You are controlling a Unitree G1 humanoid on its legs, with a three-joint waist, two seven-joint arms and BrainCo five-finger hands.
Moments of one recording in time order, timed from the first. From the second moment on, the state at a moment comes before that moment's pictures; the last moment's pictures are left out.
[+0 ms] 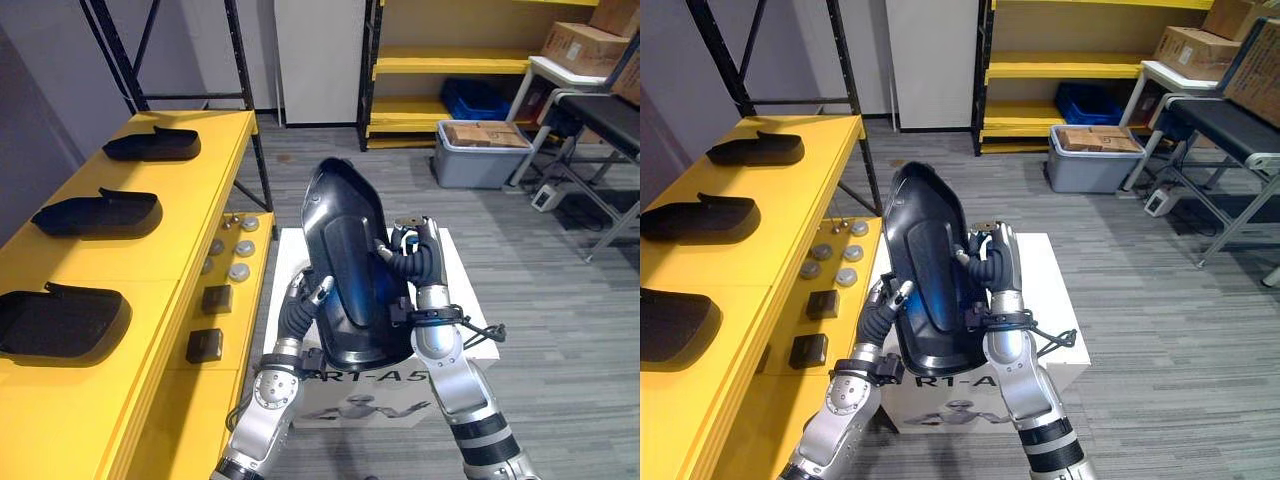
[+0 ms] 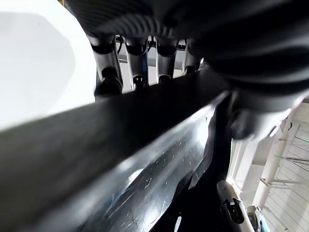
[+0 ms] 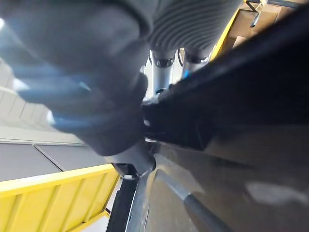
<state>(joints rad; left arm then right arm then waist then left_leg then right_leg) -0.01 0.07 -0.37 -0.05 -0.17 -0.10 0.26 -0.24 -0.11 0.25 -0.16 -0.40 0.00 -0.34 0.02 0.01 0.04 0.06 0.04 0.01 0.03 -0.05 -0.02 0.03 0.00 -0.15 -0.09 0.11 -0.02</state>
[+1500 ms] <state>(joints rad) 0.35 -0.01 -0.03 -0.41 0.00 -0.11 0.23 0.37 -0.01 -0.49 0.22 0.27 -0.14 -0.17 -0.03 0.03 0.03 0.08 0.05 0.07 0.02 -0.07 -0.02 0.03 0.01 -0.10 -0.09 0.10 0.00</state>
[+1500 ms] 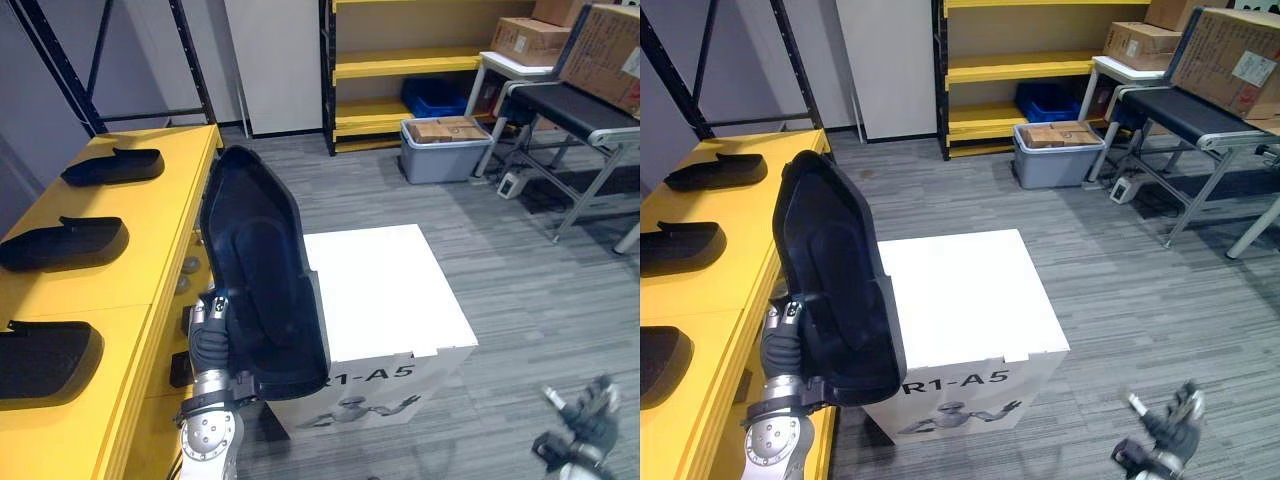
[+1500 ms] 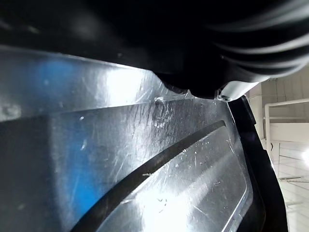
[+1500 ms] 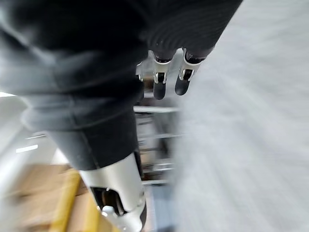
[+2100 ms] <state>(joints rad) 0.39 -0.06 -0.03 -0.42 0.00 -0.11 0.19 0.28 0.00 -0.09 0.66 0.09 -0.08 0.01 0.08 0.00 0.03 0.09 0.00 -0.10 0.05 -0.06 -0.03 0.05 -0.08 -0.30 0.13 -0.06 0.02</state>
